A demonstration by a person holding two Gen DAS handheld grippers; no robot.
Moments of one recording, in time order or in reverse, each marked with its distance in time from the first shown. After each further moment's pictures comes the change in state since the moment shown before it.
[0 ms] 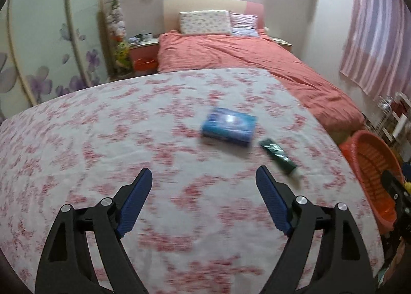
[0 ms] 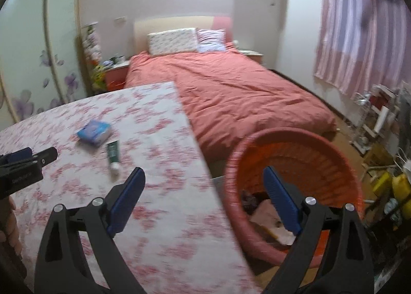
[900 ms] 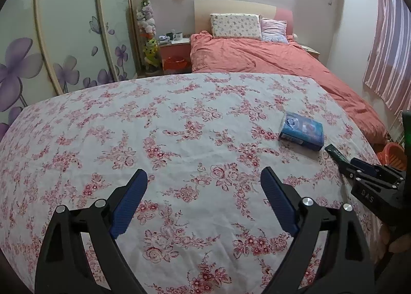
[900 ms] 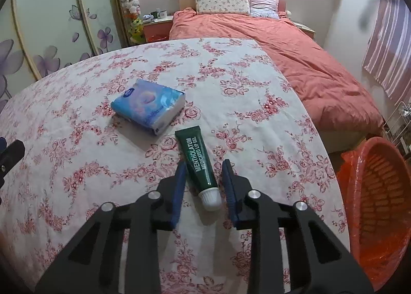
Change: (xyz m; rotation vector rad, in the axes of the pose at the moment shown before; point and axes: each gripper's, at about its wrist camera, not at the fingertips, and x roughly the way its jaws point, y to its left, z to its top) left arm 0.001 0.079 -0.005 -0.057 -0.012 0.110; right arm 0.103 0.107 0.013 -0.137 0.226 0.148
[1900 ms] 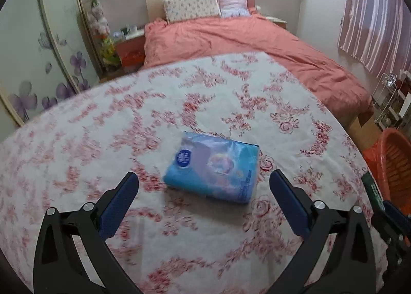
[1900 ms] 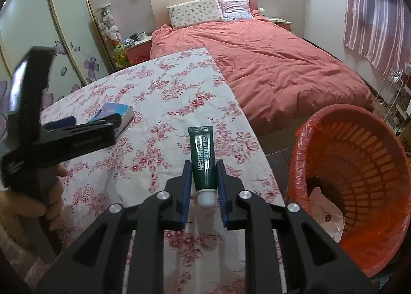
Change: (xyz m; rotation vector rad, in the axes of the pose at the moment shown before) left arm 0.087 -0.128 0.044 0.159 0.121 -0.134; right arm -0.045 -0.087 -0.027 0.192 -0.069 0.014
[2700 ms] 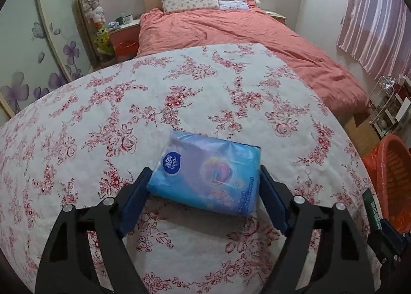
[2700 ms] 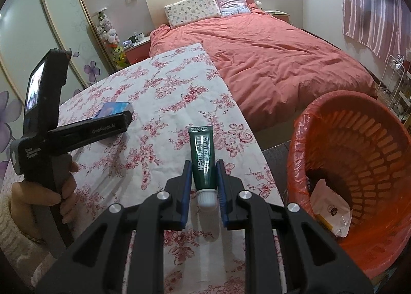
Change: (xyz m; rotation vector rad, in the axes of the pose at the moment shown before) left arm 0.014 -0.012 0.004 -0.010 0.031 -0.023; right arm 0.005 -0.009 -0.005 0.048 0.017 0.031
